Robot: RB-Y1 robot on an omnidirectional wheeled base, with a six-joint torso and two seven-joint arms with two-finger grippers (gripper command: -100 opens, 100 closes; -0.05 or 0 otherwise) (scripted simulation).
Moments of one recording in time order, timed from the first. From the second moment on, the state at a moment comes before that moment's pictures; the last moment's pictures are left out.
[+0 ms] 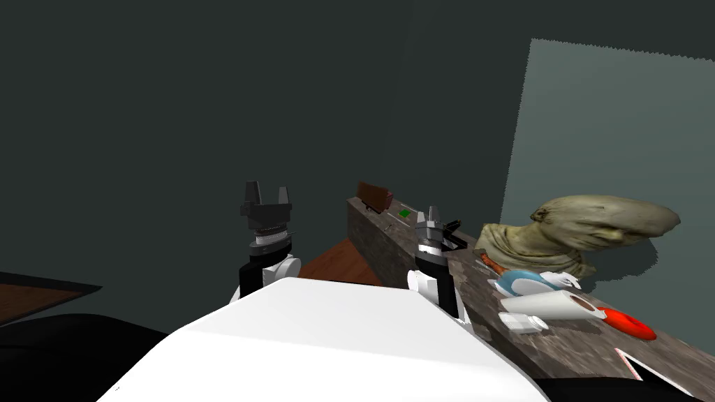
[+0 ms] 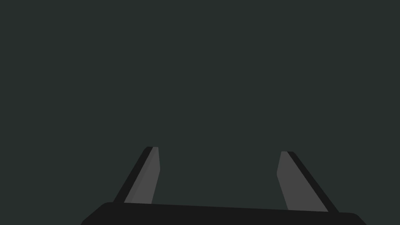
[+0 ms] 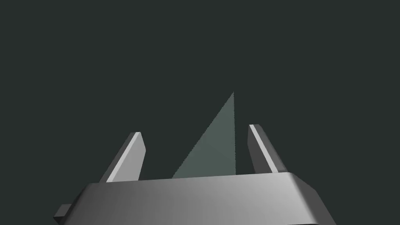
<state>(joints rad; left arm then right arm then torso) 0.49 0.00 -0.04 -2.40 0.11 -0.61 -0.03 0.47 -0.03 -0.04 -2.26 -0.07 -0.39 0.07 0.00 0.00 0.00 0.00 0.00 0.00</state>
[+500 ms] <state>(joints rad) 0.49 0.00 -0.04 -2.40 0.11 -0.61 -0.03 0.53 -0.17 -0.02 -2.27 -0.04 -0.33 0.09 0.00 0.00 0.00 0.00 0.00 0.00</state>
